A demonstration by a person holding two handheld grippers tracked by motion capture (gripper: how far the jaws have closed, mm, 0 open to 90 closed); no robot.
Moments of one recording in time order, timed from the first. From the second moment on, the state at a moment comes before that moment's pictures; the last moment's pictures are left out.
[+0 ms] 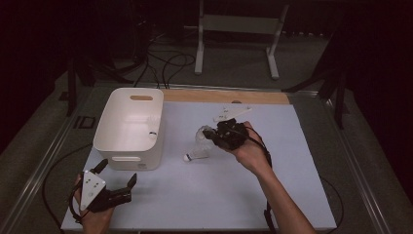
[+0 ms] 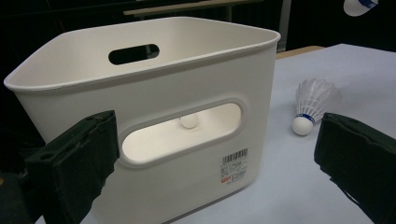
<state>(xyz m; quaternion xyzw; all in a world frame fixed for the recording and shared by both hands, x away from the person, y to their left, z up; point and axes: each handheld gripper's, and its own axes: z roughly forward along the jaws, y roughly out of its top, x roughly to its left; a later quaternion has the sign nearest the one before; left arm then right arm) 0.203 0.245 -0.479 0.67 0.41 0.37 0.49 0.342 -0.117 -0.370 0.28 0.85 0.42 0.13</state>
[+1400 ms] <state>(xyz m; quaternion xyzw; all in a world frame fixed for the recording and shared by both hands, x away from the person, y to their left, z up) 0.203 0.245 -0.479 0.67 0.41 0.37 0.49 0.356 -0.094 -0.347 0.27 0.85 0.43 0.13</state>
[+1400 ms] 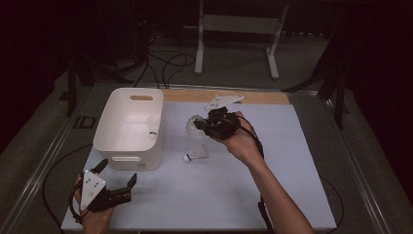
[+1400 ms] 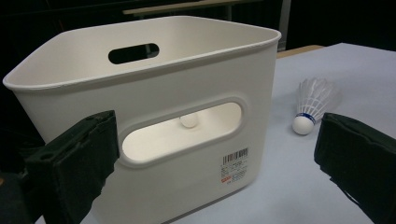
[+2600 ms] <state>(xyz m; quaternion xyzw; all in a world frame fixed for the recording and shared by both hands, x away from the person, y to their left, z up) 0.203 0.245 -0.479 0.67 0.41 0.37 0.49 0.366 -0.070 -0.335 0.26 0.85 0.44 0.13</state>
